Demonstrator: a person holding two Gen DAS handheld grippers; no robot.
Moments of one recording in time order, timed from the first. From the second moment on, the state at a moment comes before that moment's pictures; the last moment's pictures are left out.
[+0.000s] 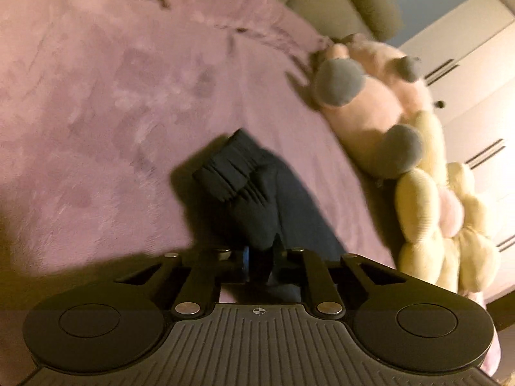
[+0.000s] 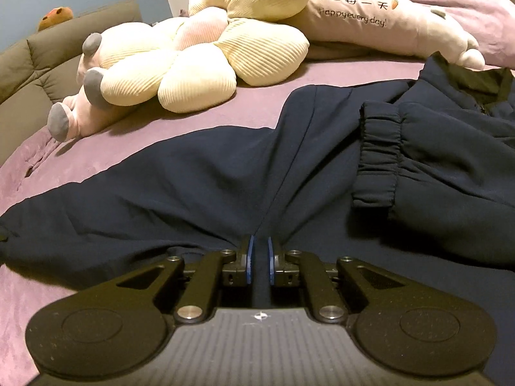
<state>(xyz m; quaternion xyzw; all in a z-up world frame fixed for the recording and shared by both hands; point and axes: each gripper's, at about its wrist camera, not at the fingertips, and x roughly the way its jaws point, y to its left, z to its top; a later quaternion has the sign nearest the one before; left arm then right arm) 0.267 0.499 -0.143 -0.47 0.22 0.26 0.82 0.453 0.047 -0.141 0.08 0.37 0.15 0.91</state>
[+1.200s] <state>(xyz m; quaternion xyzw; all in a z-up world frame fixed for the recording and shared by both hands) 0.350 0.139 -0.124 -0.13 0.33 -0.08 0.93 0.461 -0.080 -0.138 0.42 0.41 0.23 0.78</state>
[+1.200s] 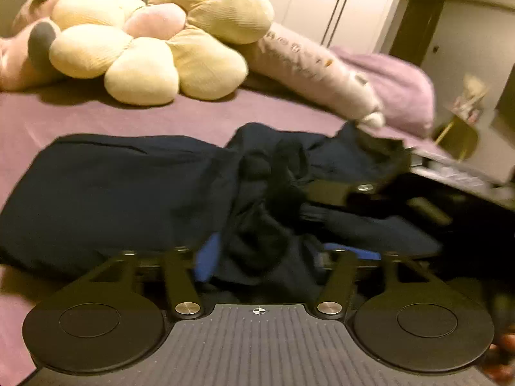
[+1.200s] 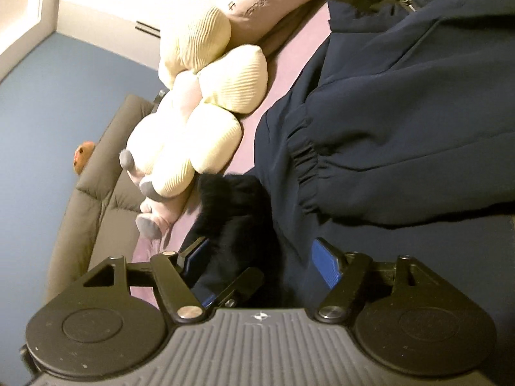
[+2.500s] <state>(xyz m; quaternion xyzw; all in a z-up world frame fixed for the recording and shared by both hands) 0.356 0.169 -0.131 -0.19 0.36 0.01 0.91 0.437 -0.121 -0.044 0.31 0.31 0.19 0.88</state>
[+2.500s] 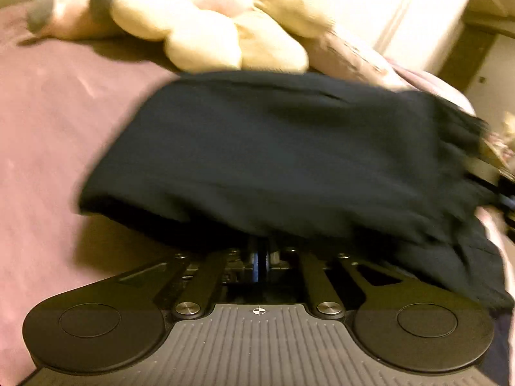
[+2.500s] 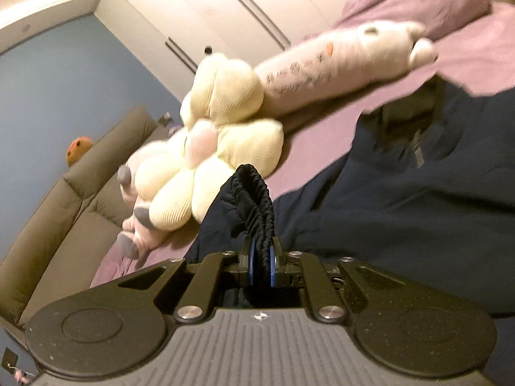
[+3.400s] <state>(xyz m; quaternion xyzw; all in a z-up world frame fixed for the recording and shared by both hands) 0.382 0.090 -0.139 -0.11 0.38 -0.01 0.92 0.421 -0.313 -0.123 0.38 0.35 0.01 0.86</state>
